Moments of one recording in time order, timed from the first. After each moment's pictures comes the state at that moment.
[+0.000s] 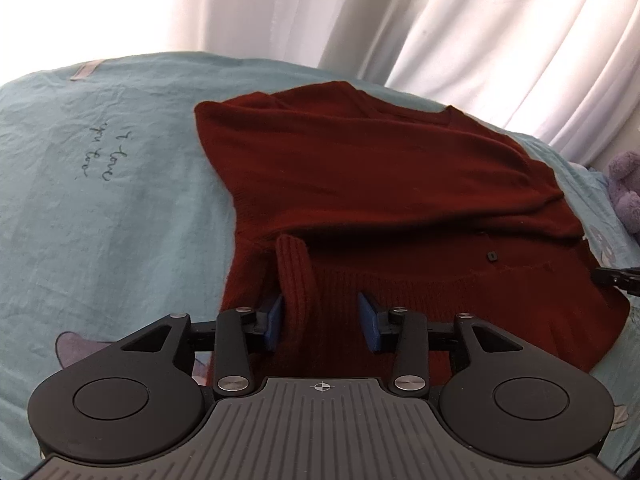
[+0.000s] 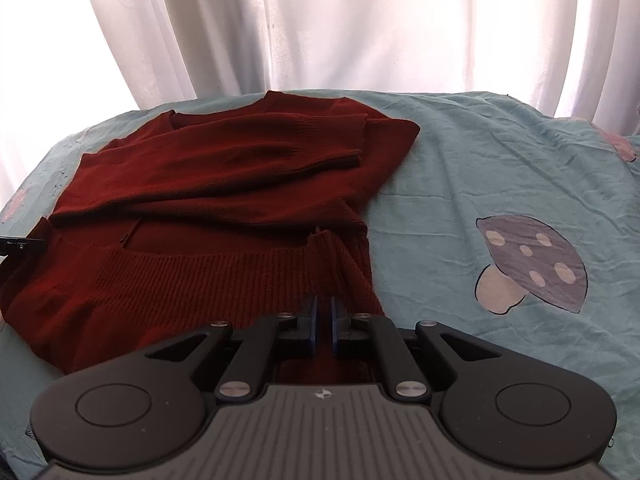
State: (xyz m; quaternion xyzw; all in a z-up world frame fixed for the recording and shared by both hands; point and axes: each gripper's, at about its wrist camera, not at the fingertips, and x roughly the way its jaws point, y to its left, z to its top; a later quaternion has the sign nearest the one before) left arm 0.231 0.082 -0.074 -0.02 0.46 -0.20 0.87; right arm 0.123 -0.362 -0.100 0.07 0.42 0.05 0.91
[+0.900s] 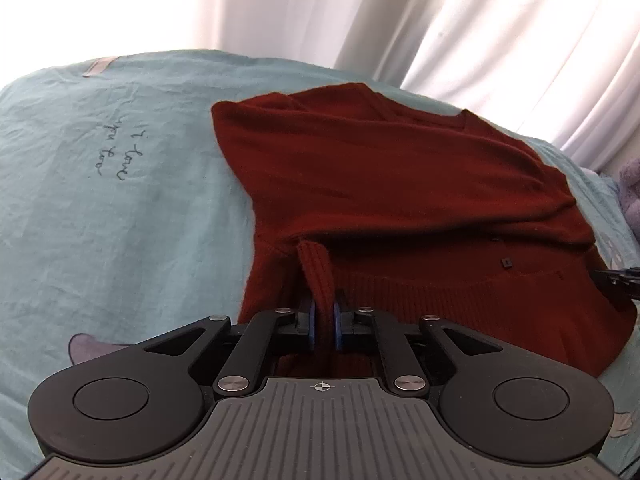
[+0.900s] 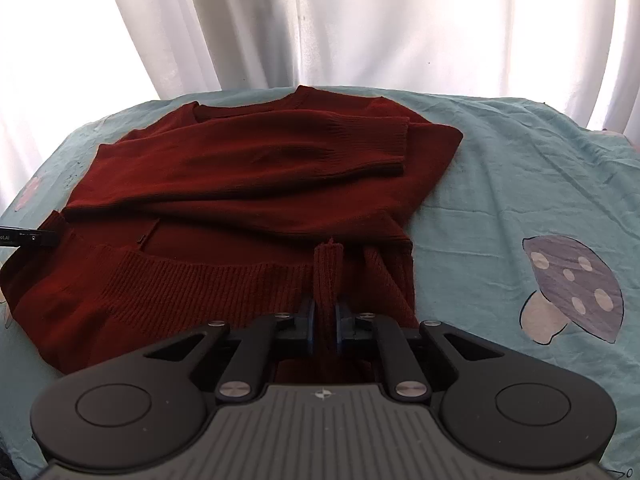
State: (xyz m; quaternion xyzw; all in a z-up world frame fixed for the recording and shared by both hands) left arm 0.237 0.091 -0.073 -0.03 0.46 -0.18 0.87; right arm 0.138 -0.344 -0.104 0.06 0.42 0.08 0.90
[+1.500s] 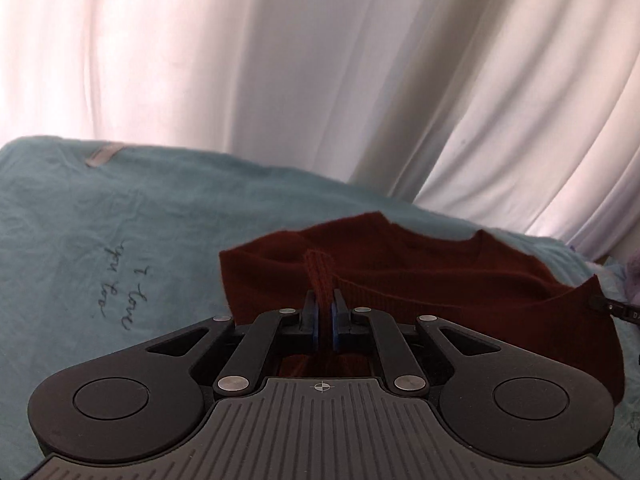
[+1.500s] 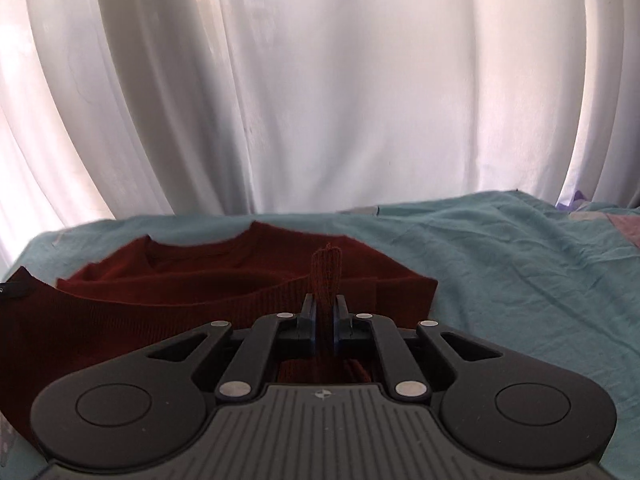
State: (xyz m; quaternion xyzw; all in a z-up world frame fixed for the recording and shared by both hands) left arm 0.320 0.092 -0.037 -0.06 0.39 -0.15 0.90; right arm 0.224 -0.354 -0.070 0.09 0.34 0.00 0.94
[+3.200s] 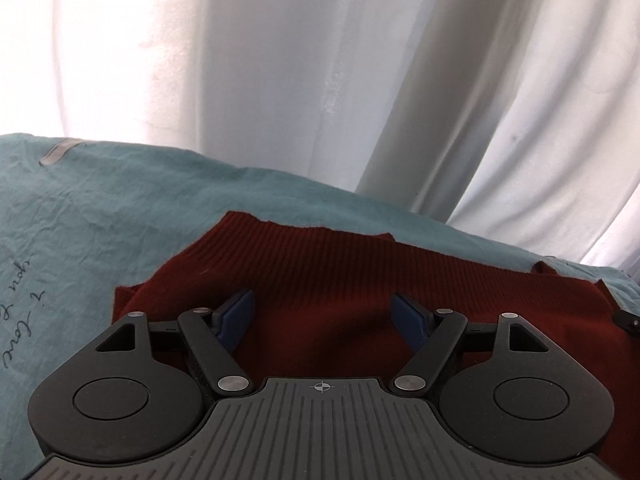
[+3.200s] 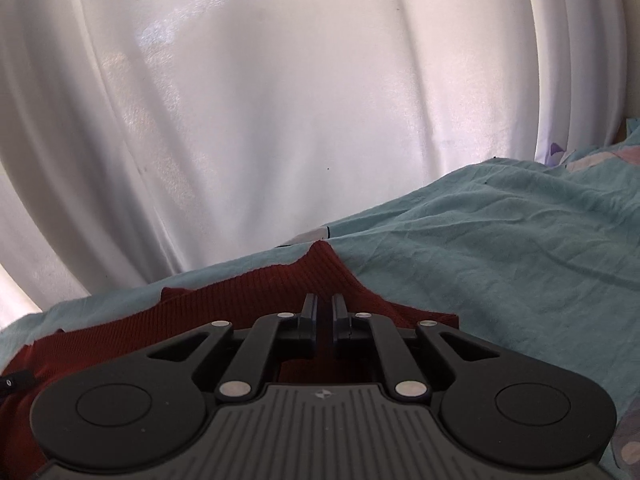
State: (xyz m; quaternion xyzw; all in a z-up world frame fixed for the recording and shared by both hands) left arm 0.385 0.016 -0.091 -0.06 0.36 -0.09 0.93; right arm 0.297 -0.380 -0.131 0.19 0.28 -0.11 0.93
